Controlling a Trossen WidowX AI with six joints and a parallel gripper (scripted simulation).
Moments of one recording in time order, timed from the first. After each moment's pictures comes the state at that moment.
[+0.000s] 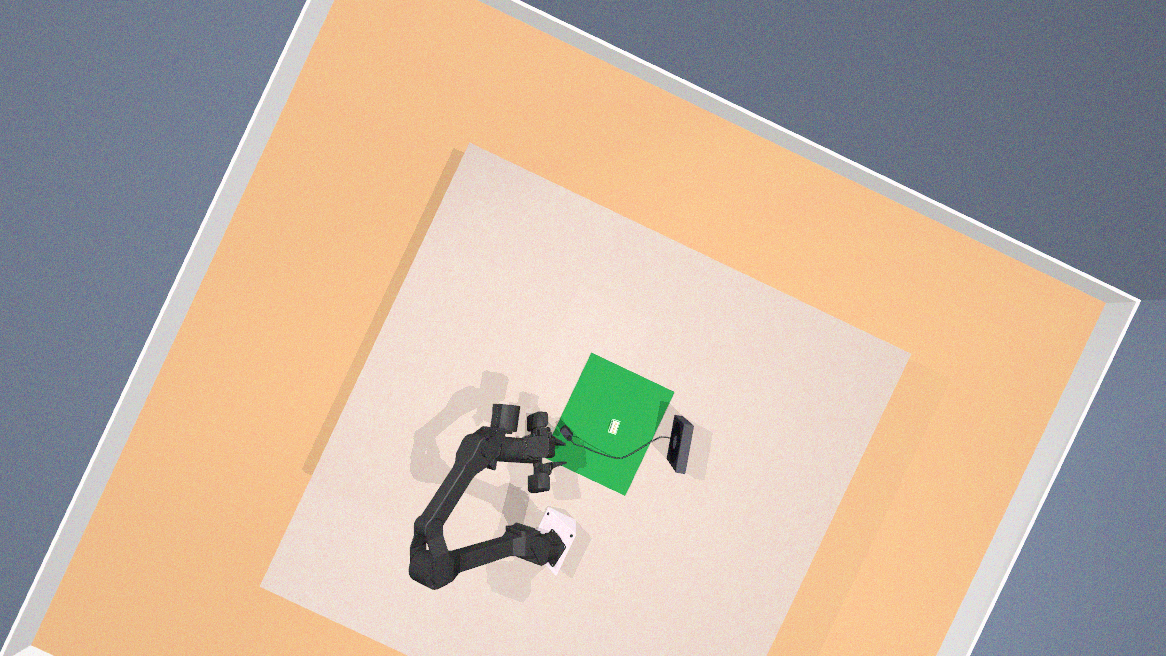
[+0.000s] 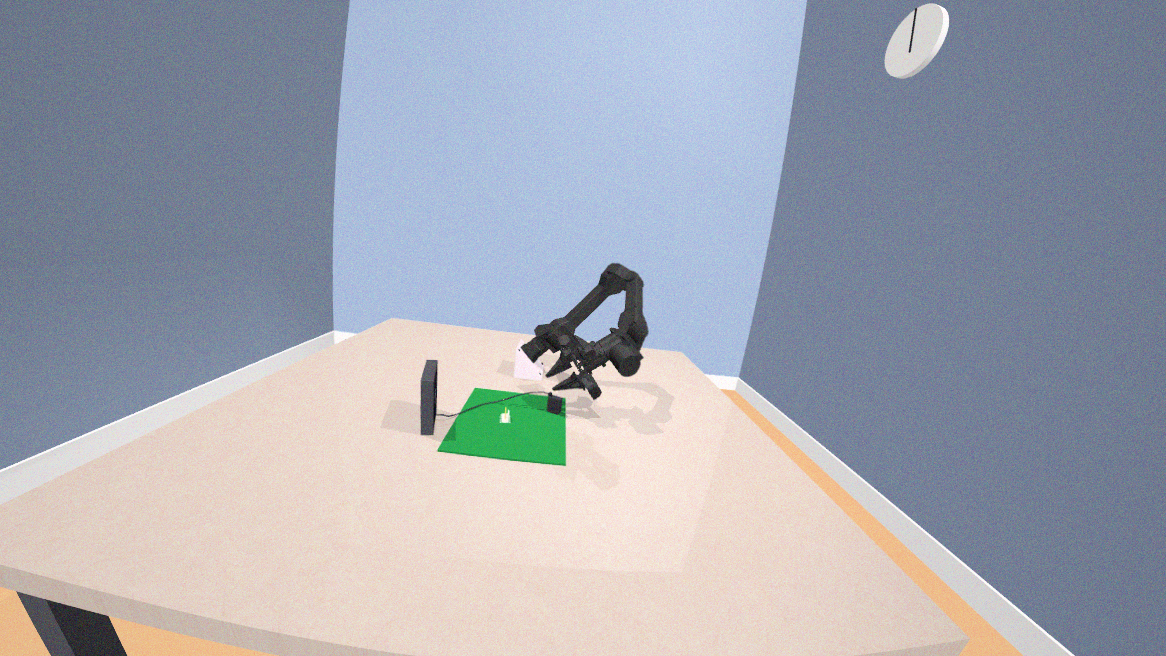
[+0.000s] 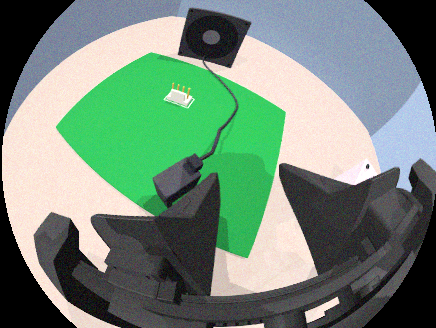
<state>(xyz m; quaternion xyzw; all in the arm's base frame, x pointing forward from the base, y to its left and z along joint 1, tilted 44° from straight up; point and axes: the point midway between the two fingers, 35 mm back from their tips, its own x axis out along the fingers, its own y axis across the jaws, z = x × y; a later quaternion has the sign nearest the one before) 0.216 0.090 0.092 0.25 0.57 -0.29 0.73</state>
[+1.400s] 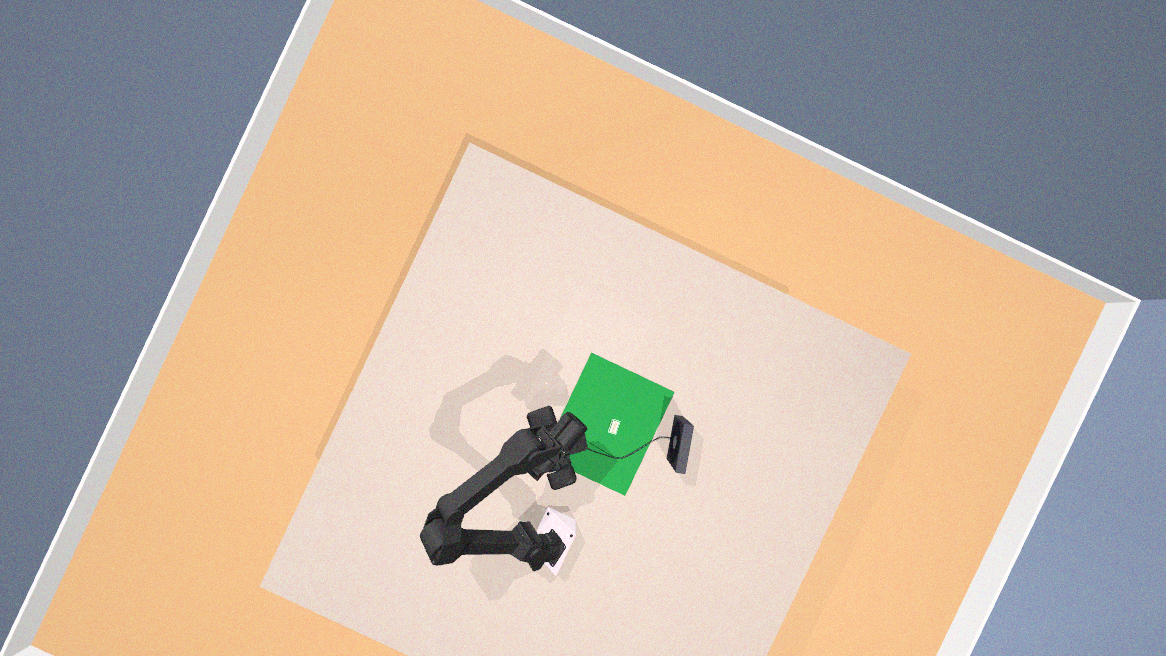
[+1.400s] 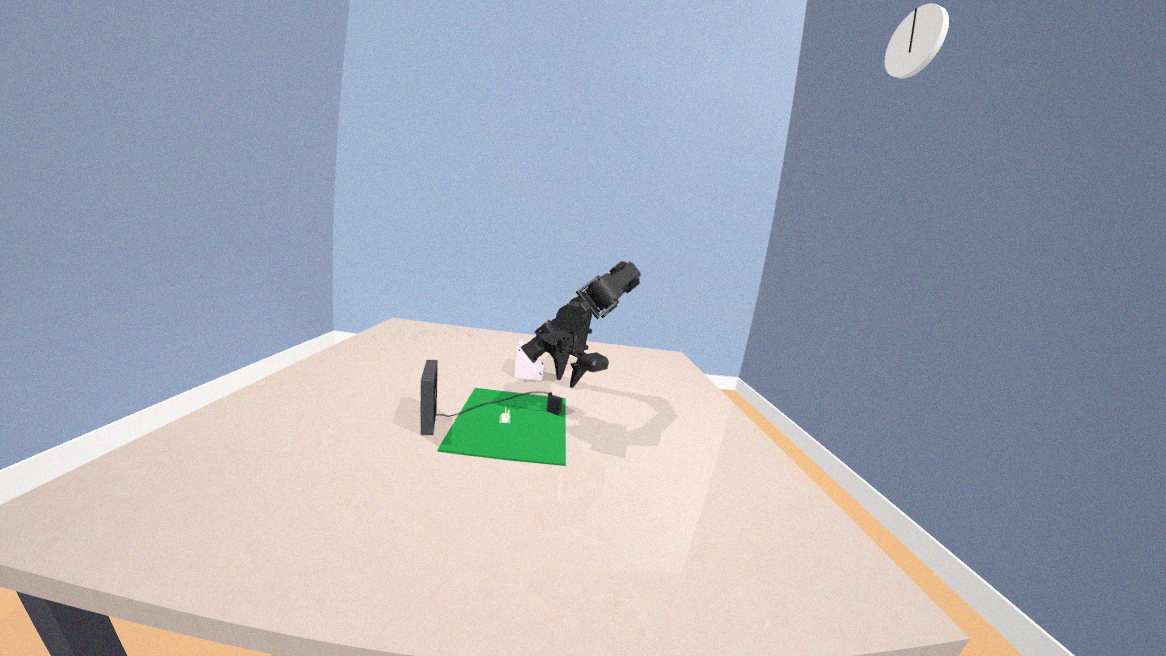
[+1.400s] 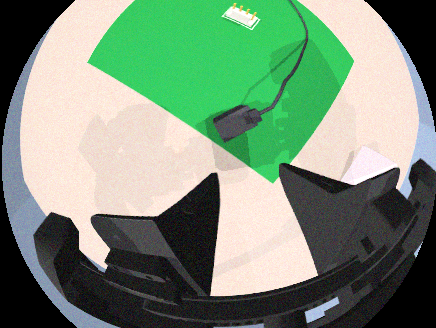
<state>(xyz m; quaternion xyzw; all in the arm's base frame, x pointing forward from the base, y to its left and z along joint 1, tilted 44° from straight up) 0.244 0.086 0.120 0.41 0.75 0.01 0.52</state>
